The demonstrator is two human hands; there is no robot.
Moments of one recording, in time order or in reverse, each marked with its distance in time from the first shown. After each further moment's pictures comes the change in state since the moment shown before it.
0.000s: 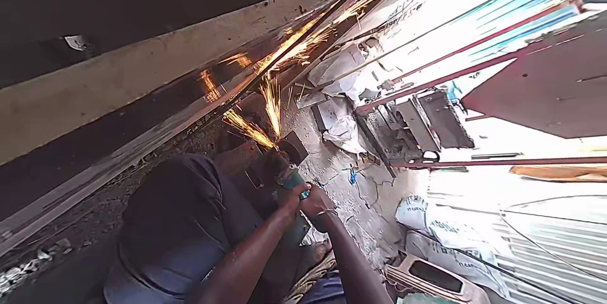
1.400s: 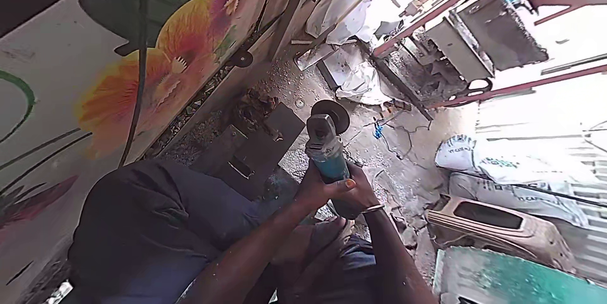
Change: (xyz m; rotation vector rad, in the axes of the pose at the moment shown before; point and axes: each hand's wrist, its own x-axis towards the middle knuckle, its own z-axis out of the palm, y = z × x) left_hand -0.024 0.002 0.044 0.537 -0.384 0.236; right_hand -0.006 0.101 0.000 0.806 0.268 -0.396
